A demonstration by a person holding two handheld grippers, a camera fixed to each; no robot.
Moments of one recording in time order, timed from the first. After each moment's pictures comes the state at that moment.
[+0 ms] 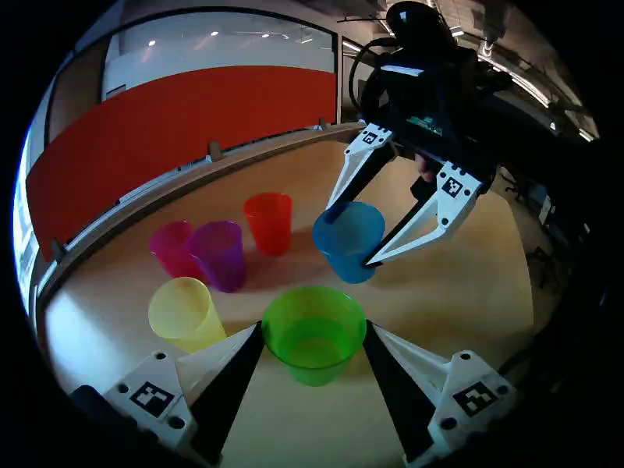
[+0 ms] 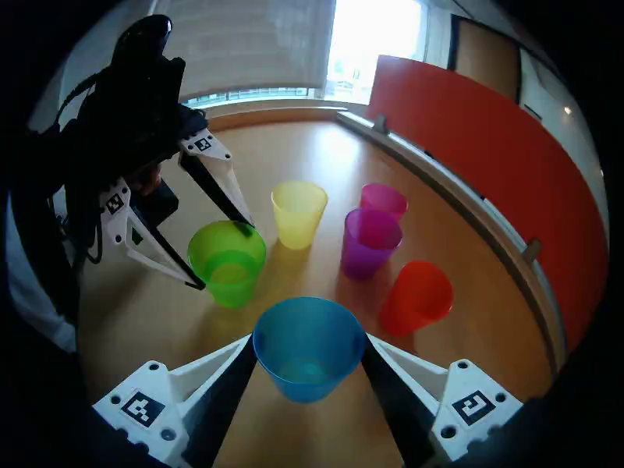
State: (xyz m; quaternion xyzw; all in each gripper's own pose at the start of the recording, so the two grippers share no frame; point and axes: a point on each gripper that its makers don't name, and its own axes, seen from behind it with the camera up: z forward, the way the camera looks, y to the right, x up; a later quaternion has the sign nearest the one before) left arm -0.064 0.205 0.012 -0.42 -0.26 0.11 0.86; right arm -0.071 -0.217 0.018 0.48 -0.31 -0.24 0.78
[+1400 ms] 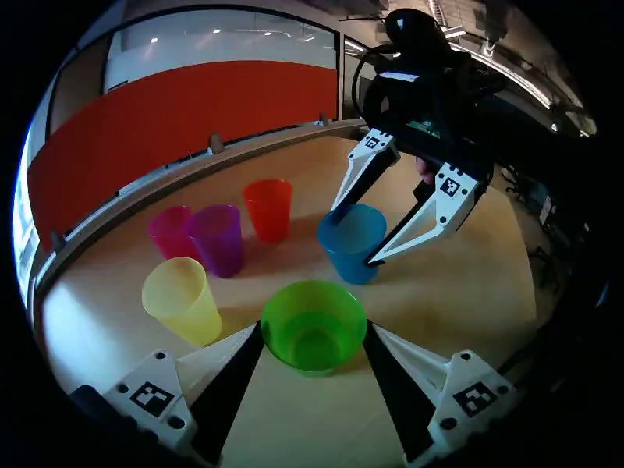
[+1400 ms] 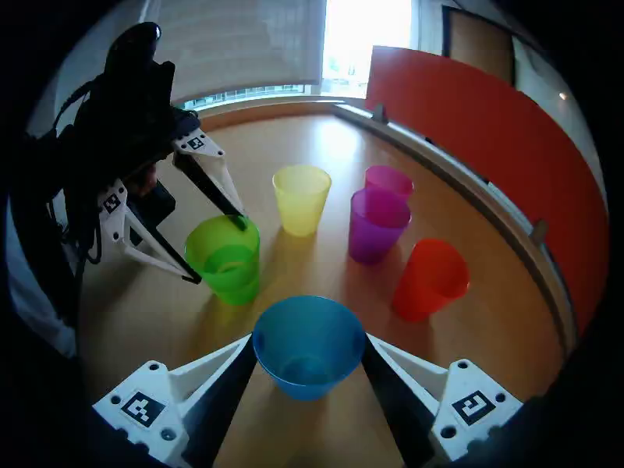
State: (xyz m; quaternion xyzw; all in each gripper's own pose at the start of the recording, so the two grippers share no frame) left arm -0.082 0.199 0.003 -0.42 -0.26 0.11 0.86; right arm -0.095 -0.215 0.008 0.48 -0.33 -0.22 0.79
